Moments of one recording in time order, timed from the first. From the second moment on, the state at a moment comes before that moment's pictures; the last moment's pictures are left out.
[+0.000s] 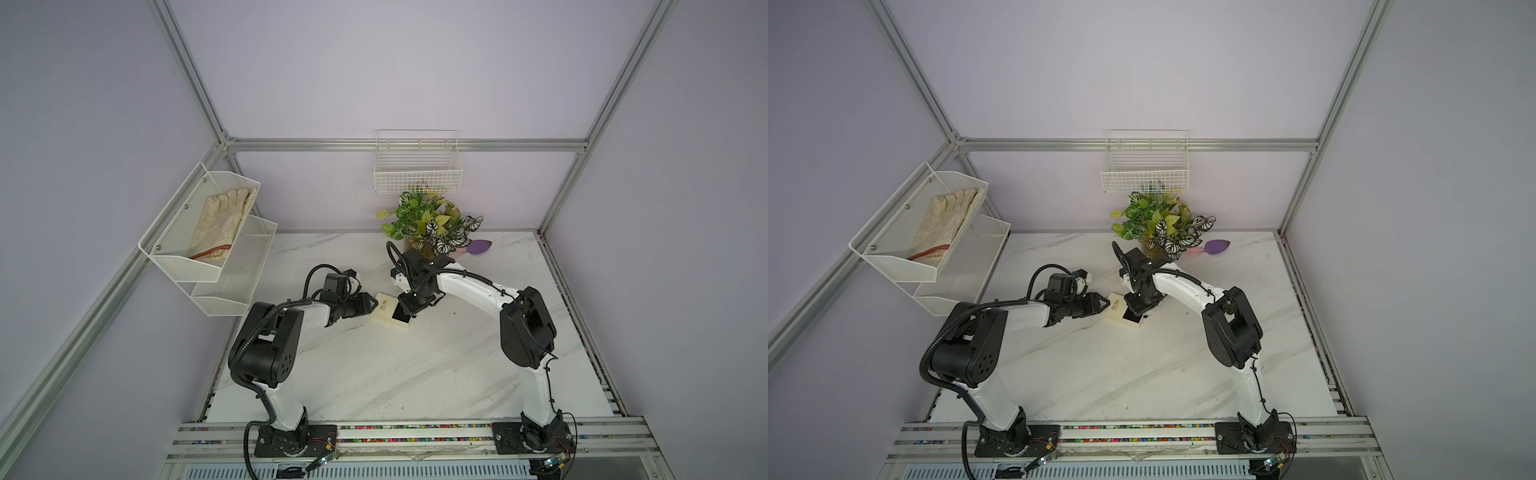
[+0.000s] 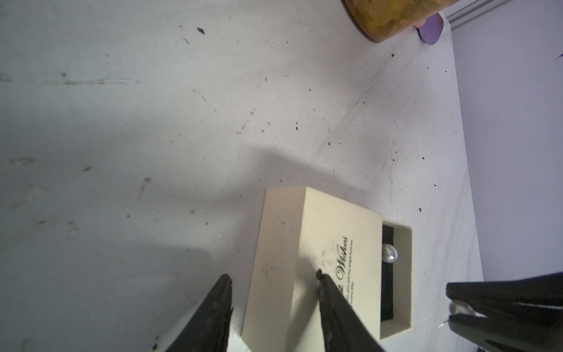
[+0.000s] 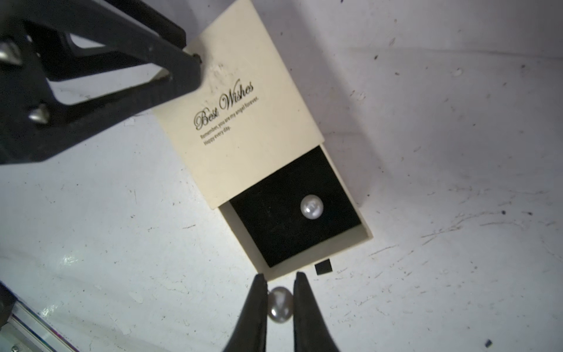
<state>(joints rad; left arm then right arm) -0.23 1.77 0.85 0.11 0.47 -0.46 0.68 2.09 1.75 -0.96 -0.15 0.06</state>
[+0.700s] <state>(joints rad) -0.23 1.77 0.85 0.11 0.48 -0.46 0.70 2.17 1.81 -0.99 -0.09 0.06</state>
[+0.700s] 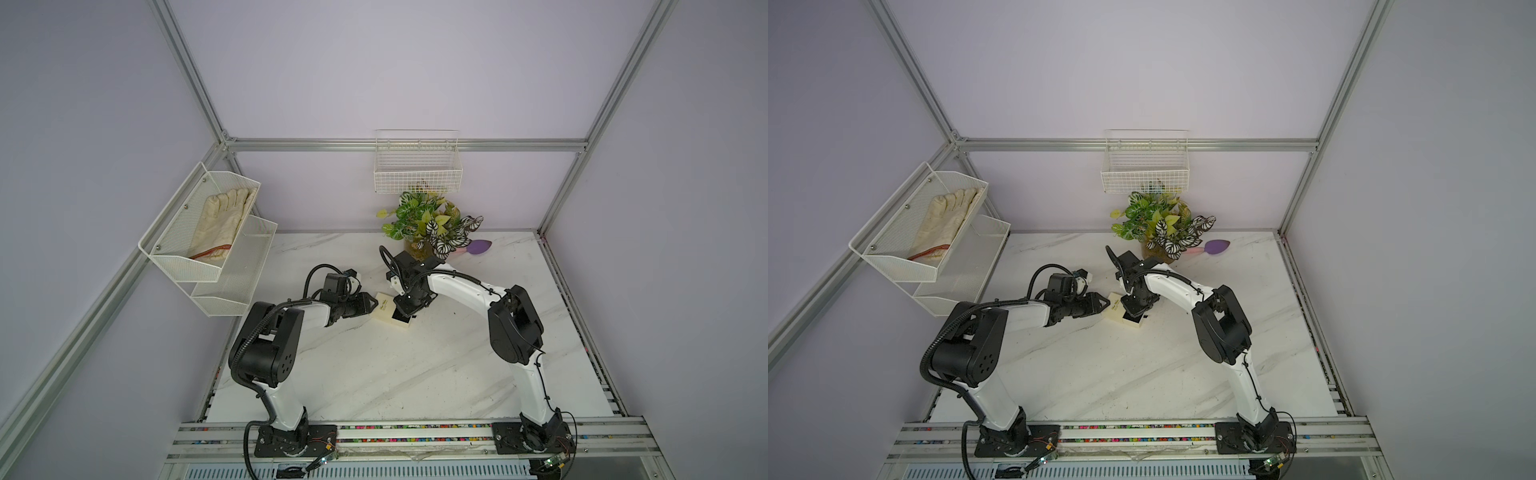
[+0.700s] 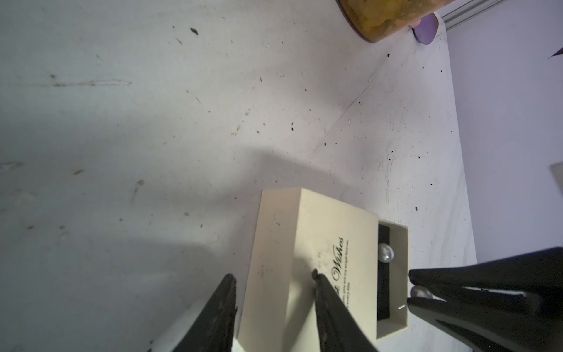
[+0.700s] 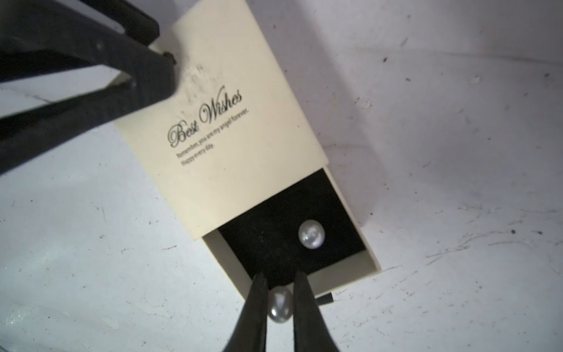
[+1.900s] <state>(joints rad) -0.23 1.78 0.85 0.12 0.49 -0.46 0.74 2.21 1.83 -1.00 0.04 0.08</state>
